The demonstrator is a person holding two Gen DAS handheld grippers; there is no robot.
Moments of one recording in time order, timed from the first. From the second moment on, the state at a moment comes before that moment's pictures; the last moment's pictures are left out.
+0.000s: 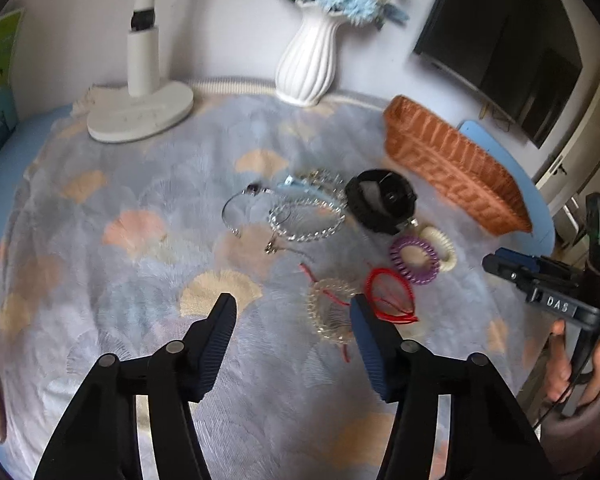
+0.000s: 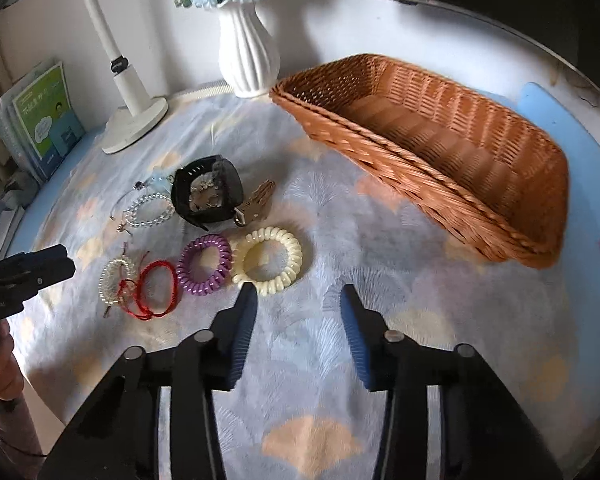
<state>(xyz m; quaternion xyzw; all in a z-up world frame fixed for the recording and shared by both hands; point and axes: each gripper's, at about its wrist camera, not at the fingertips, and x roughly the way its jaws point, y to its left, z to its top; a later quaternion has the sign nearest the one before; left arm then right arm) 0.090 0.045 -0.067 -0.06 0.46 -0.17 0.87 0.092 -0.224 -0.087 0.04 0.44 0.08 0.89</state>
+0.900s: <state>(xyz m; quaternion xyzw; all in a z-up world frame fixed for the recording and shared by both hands) 0.078 0.013 -0.078 0.03 0.44 -0.14 0.89 0.121 -0.205 -0.102 -0.05 0.42 0.05 0.90</state>
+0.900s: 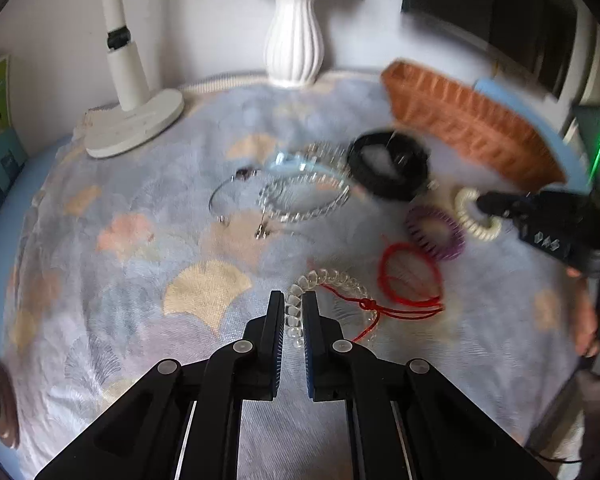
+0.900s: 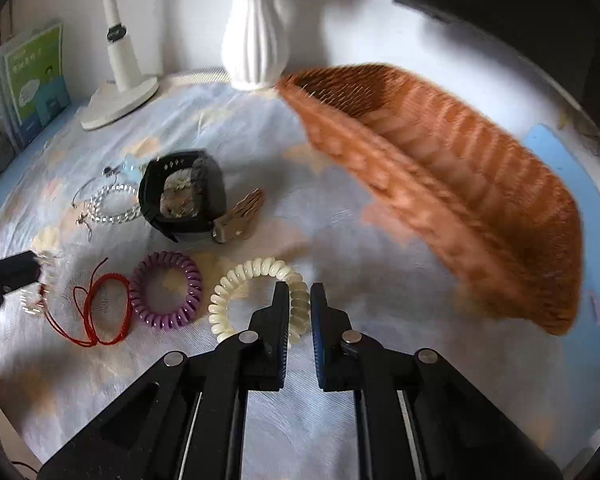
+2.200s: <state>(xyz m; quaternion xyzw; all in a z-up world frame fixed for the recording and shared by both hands) 0.253 -0.260 -0.028 0.14 0.45 -0.28 0.84 0.188 -0.369 -0.064 0.02 0.44 -0.01 0.90</state>
